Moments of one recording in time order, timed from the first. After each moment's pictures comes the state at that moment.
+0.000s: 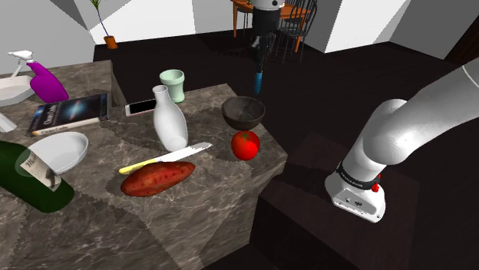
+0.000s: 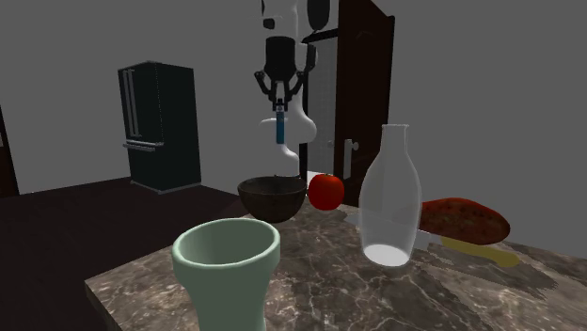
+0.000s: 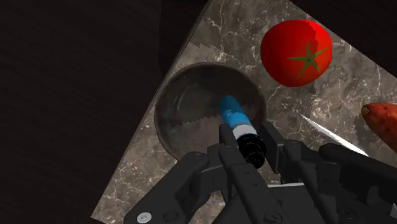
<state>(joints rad) 0.03 -0.45 0.14 -2.13 0.05 1.69 0.00</state>
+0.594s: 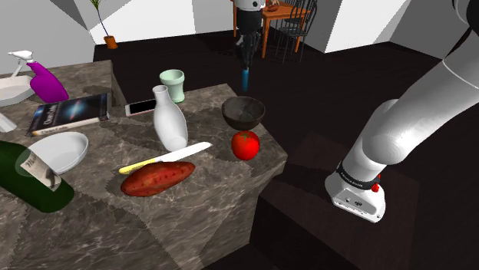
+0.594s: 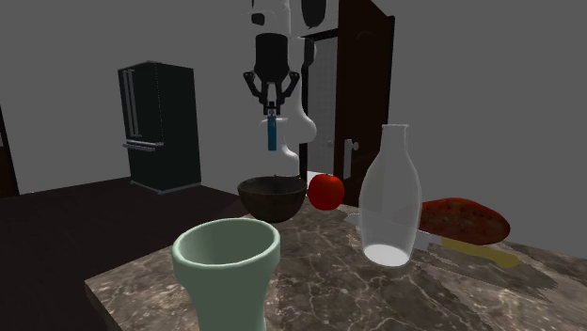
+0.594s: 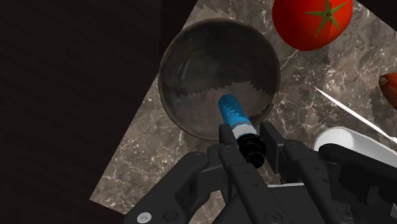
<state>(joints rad) 0.02 -0.27 0.14 -2.00 0.02 1.74 -0.01</state>
